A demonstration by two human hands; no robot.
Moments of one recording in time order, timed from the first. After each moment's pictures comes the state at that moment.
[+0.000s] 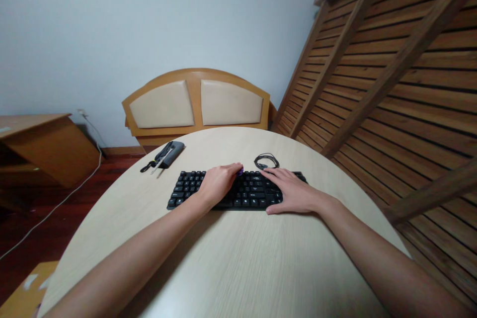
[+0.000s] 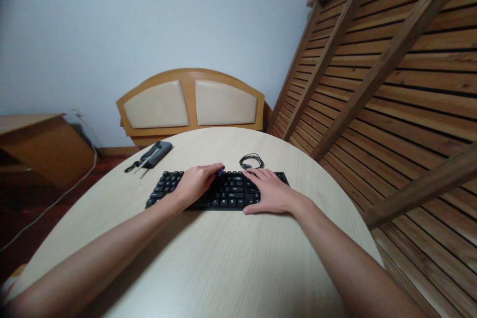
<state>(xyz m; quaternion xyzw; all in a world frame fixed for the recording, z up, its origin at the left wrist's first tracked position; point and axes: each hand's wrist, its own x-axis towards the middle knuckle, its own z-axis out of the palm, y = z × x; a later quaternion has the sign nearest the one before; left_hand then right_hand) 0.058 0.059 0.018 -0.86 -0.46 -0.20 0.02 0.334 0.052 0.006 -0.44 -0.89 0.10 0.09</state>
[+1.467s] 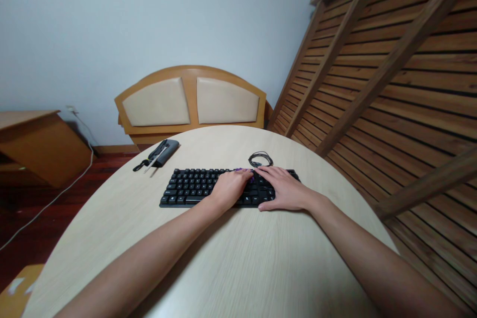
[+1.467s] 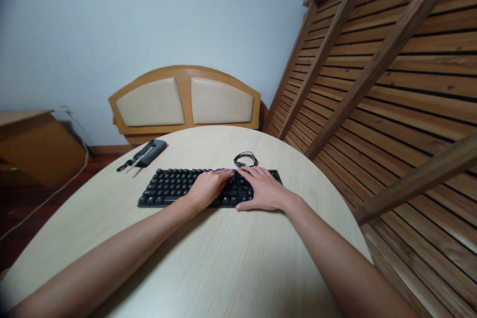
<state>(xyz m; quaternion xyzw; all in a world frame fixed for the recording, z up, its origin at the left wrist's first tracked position) 0.101 0.056 0.006 -0.89 -0.43 -0.18 -0.02 0.332 0.055 -0.002 -0.43 -0.89 0.07 0.11</state>
